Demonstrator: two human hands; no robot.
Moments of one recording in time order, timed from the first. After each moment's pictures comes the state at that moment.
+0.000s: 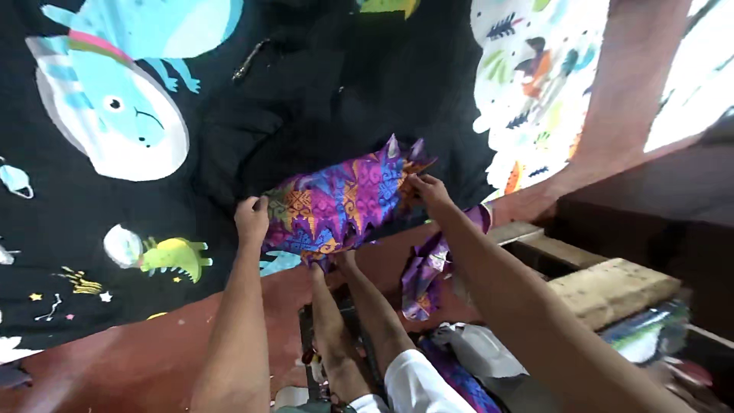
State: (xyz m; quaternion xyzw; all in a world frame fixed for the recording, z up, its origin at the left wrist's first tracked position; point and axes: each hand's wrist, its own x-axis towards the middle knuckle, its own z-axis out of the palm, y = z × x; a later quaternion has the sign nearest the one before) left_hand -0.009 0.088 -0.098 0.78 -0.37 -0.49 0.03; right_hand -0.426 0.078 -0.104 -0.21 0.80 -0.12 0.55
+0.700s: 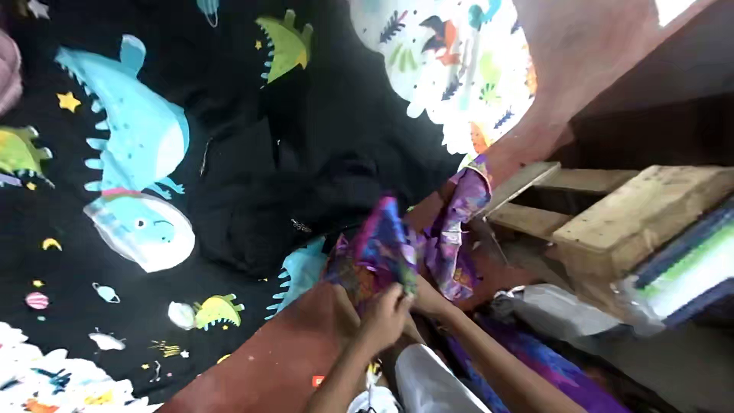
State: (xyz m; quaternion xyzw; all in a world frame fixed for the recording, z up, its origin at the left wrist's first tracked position) left_hand -0.211 0.179 0.088 0.41 -0.51 -0.76 -0.06; right_hand -0.371 0.262 0.046 -0.35 0.69 -0.14 0.61
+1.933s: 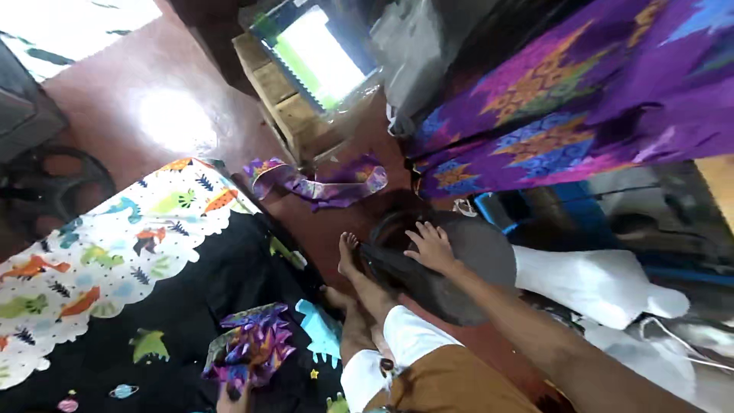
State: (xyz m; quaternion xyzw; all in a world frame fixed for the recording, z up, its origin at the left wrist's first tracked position) left_hand -0.177 -0.016 0.114 0.33 -0.84 -0.27 -0.35; right_hand -0.328 0.583 0.100 0.13 0.90 -0.10 0.41
